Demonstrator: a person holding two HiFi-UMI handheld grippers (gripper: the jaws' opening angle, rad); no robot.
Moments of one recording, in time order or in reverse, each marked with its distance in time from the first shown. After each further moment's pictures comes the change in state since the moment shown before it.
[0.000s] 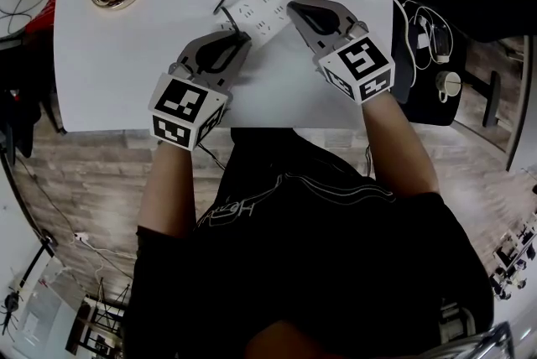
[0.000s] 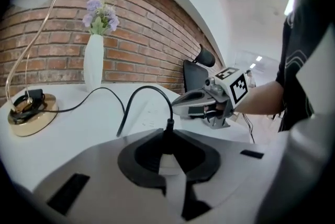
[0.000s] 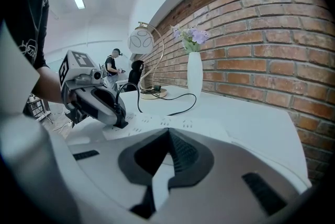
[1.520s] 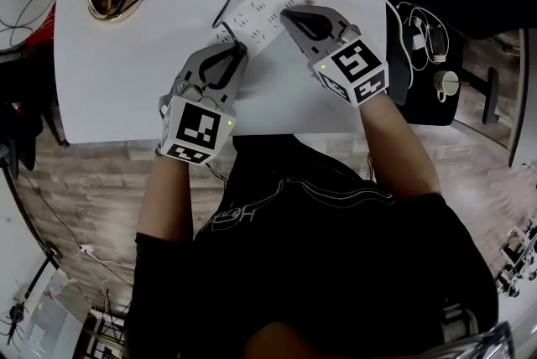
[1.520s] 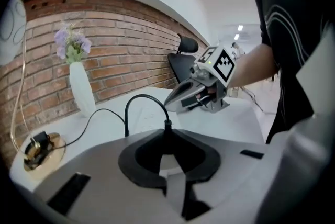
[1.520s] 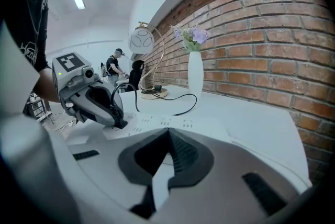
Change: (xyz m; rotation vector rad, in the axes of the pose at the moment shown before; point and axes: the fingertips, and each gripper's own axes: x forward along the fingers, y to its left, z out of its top) left arm -0.002 -0.008 0.000 0.330 0.027 0.062; right arm 0.000 0.001 0.001 0.004 0.002 0.008
